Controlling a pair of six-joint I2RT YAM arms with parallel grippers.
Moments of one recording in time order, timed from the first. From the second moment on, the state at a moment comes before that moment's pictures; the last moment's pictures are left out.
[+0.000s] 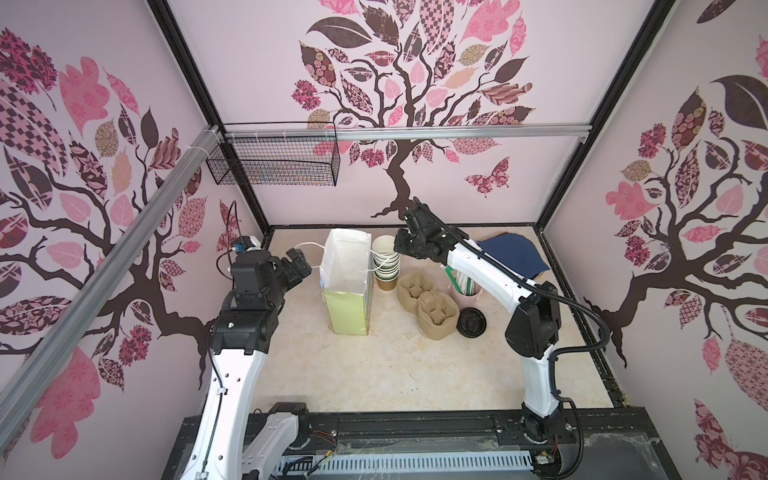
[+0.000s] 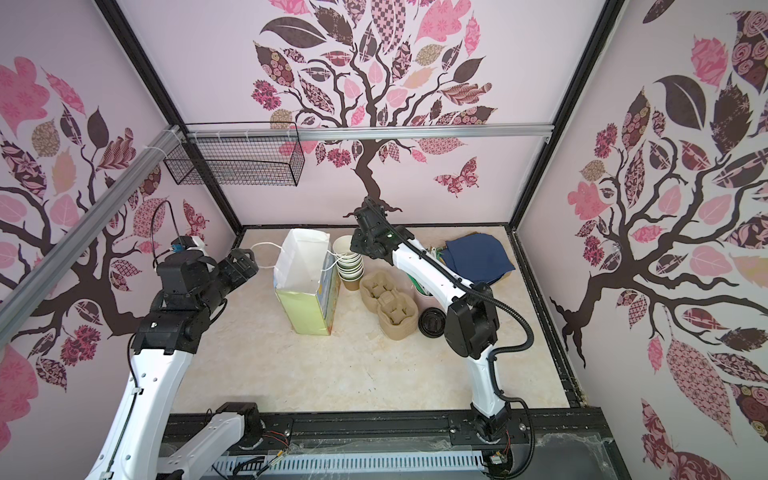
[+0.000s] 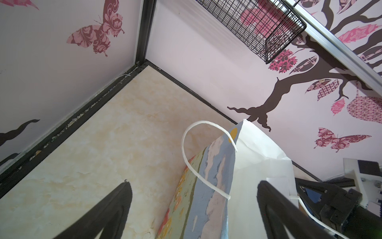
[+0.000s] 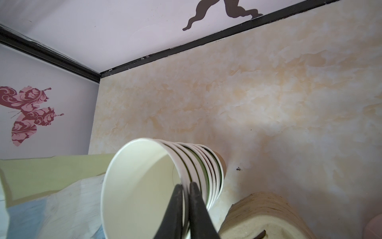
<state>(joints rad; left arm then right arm) -0.03 0.92 1.16 -0.67 -0.15 -0.55 0.65 2.06 1.99 -0.64 0.09 0.75</state>
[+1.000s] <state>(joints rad) -0.03 0.92 1.16 -0.67 -0.15 -0.55 0.65 2.05 2.07 -0.70 0.10 0.75</state>
